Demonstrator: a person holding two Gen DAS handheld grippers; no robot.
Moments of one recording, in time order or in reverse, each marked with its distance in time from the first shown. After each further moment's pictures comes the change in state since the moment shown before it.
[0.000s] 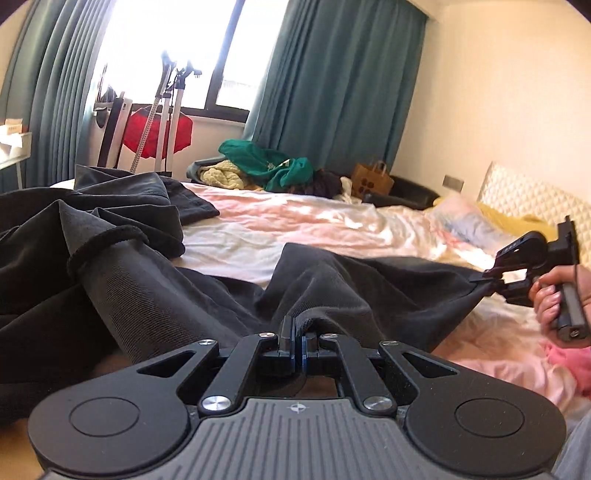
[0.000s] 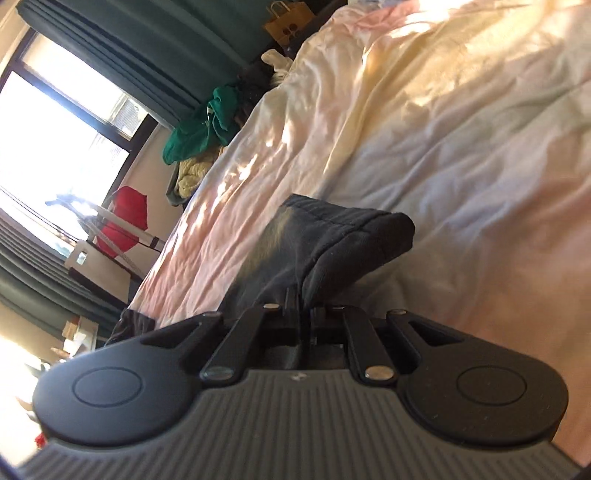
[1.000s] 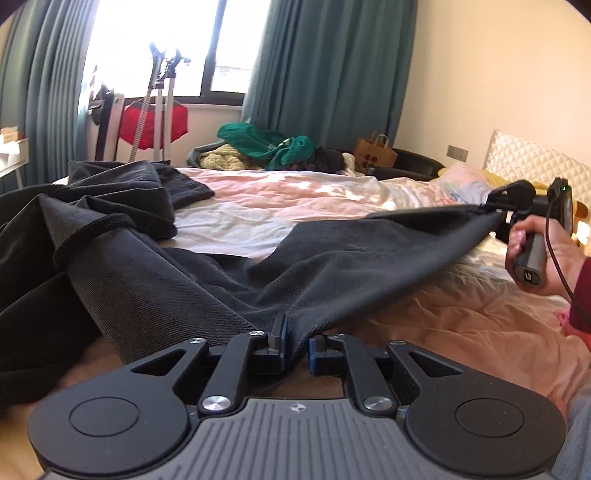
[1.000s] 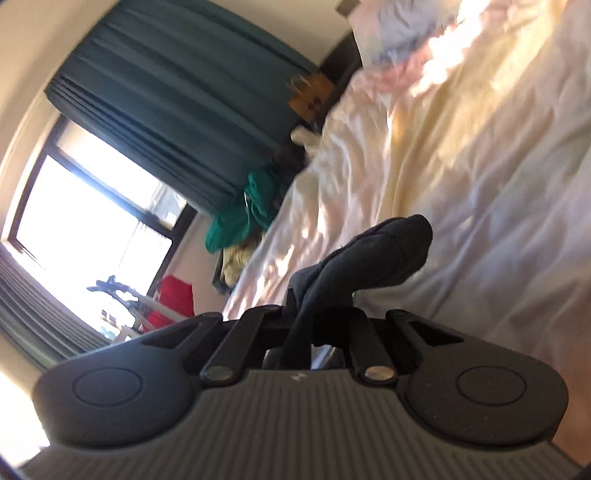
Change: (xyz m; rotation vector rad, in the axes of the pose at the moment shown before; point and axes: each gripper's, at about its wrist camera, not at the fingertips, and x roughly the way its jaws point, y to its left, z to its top) left arm 0.004 -0.016 -0.011 0.076 0.061 0.012; right arm 0.033 -0.016 0.037 0.074 -0.333 0.182
